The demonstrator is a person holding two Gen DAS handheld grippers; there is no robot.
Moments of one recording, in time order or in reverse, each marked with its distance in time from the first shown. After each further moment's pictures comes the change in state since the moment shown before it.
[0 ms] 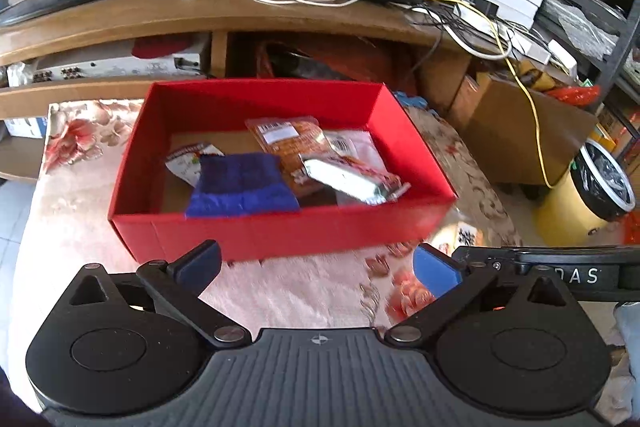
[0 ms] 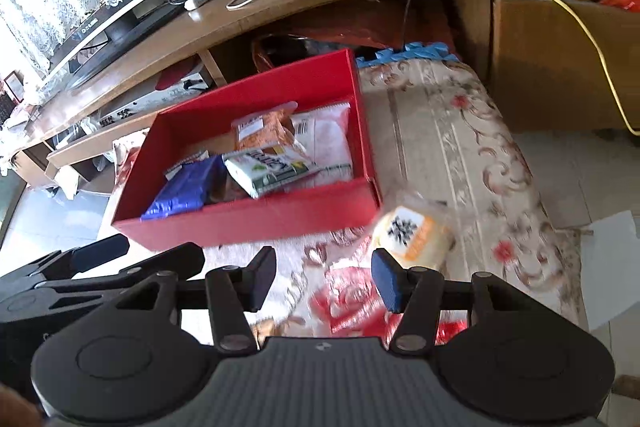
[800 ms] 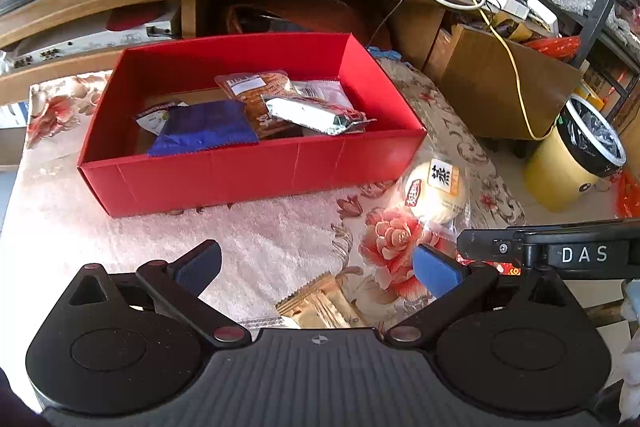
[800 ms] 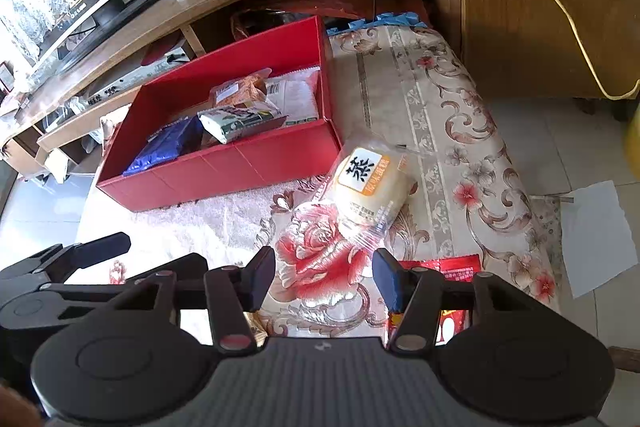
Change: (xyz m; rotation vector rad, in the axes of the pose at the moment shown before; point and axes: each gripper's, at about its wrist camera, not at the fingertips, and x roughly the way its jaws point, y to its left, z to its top) left arm 0.002 -0.023 -0.031 0.059 0.072 -0.015; right arm -0.013 -0.021 -0.031 0.011 0.049 -0.033
